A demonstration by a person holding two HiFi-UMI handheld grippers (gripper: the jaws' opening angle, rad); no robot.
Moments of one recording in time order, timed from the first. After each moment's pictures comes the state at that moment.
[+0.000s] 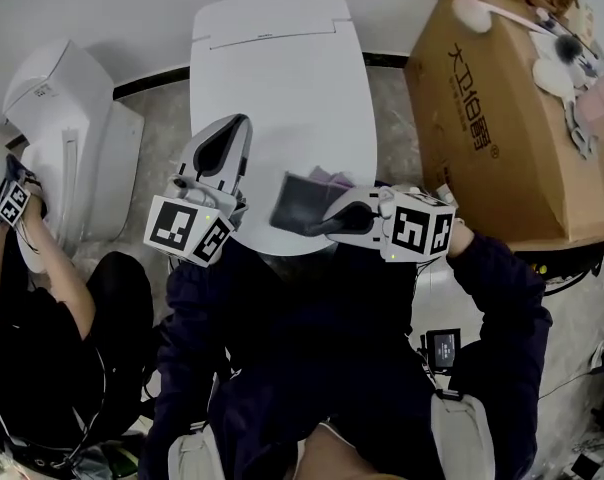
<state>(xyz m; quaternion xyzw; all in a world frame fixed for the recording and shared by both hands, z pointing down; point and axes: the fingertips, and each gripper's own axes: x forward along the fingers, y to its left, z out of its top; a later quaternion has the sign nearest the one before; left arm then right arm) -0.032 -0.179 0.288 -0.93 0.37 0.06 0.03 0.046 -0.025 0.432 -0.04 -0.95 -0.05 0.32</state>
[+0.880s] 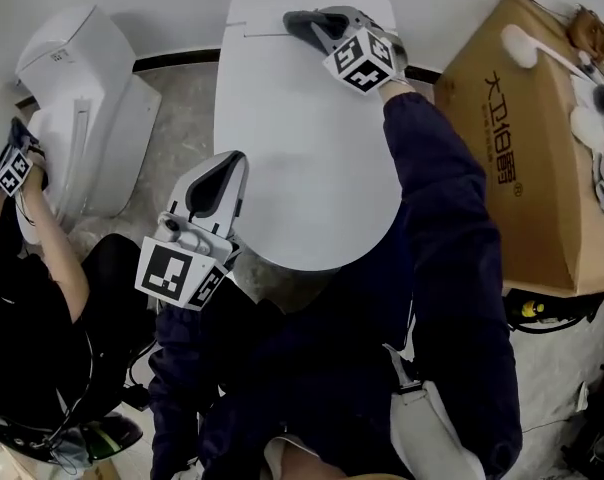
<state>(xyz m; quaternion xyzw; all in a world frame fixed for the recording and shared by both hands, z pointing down) -0.082 -0.149 0.305 -0.90 0.43 0.01 0.02 0.015 -0.454 0.371 0.36 -0.83 -0.30 0.30</state>
